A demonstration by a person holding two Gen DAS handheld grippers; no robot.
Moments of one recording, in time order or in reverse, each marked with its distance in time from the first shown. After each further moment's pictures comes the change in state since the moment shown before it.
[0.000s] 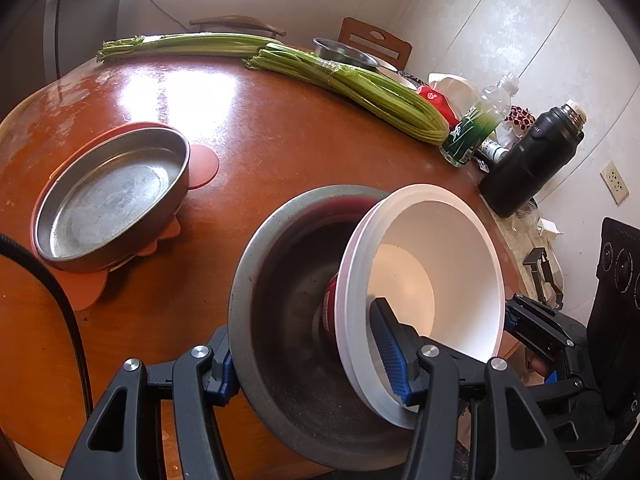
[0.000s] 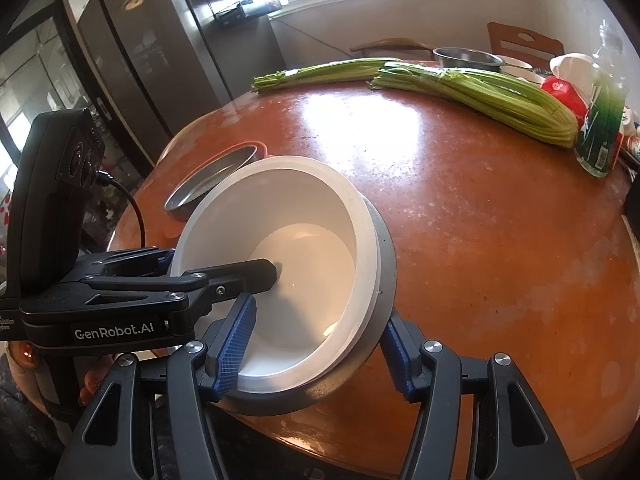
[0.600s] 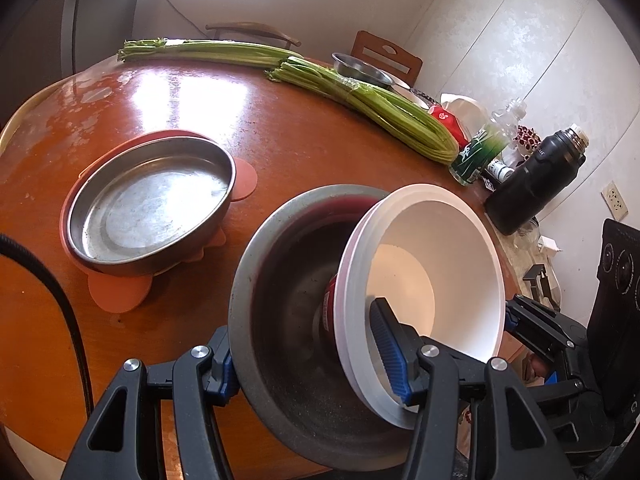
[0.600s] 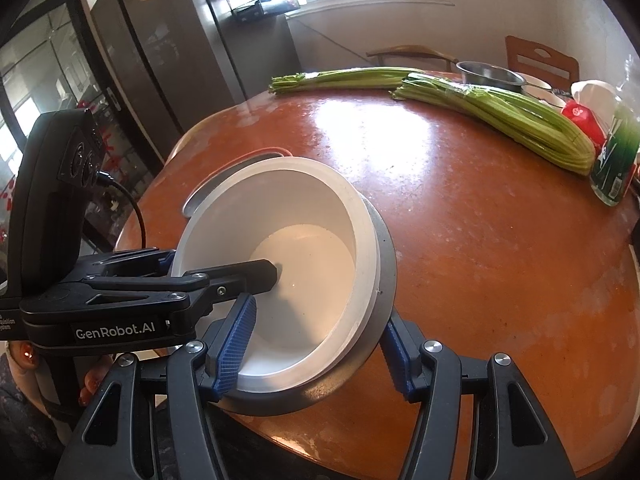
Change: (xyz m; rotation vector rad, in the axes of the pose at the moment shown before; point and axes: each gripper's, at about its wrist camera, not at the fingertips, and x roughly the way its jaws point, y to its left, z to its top) left arm -0.023 0.026 0.001 -0.044 -0.033 0.004; right arm 0.006 0.031 0.017 -0.054 0.002 0.007
